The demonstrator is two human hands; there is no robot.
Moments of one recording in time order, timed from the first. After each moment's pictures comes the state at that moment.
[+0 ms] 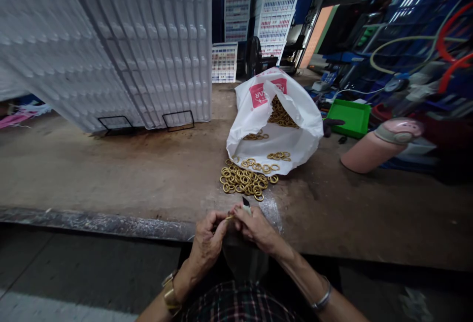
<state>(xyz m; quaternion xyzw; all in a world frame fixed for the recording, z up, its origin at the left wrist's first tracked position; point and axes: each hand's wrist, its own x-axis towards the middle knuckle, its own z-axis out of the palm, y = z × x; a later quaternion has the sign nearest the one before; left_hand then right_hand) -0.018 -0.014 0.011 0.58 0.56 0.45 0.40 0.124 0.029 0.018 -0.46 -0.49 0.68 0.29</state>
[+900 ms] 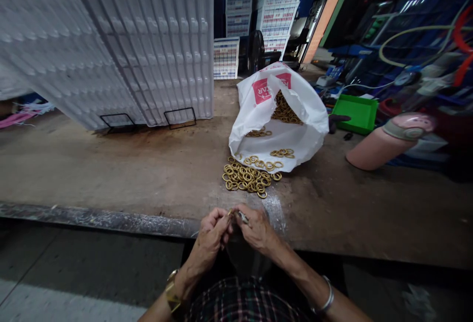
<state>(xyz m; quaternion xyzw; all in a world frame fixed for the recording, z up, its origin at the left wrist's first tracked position) -0.016 -0.017 0.015 0.38 0.52 0.42 0.64 0.125 0.023 0.000 -0.47 -0.76 0.37 0.26</state>
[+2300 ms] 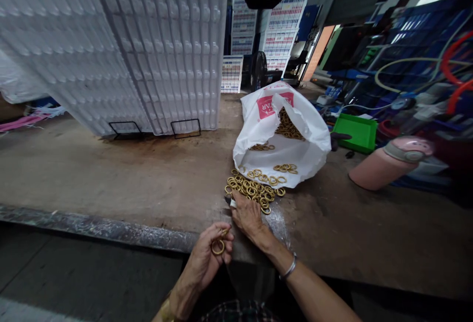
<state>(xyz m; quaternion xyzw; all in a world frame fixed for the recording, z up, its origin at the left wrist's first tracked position) -0.026 -0.013 0.010 0.13 0.39 0.52 0.75 0.090 0.077 -0.003 -0.59 -0.80 0.10 0.11</state>
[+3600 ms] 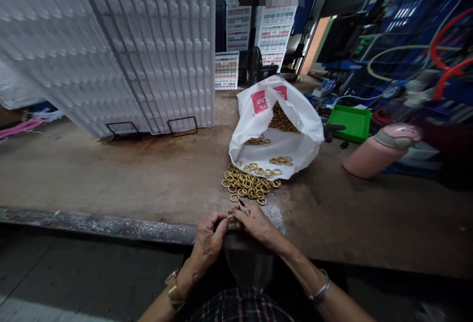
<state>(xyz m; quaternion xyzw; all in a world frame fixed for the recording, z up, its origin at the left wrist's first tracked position) -0.025 -0.006 0.011 0.56 0.55 0.47 0.41 0.123 0.044 0.016 -0.47 -0.65 0.54 0.25</state>
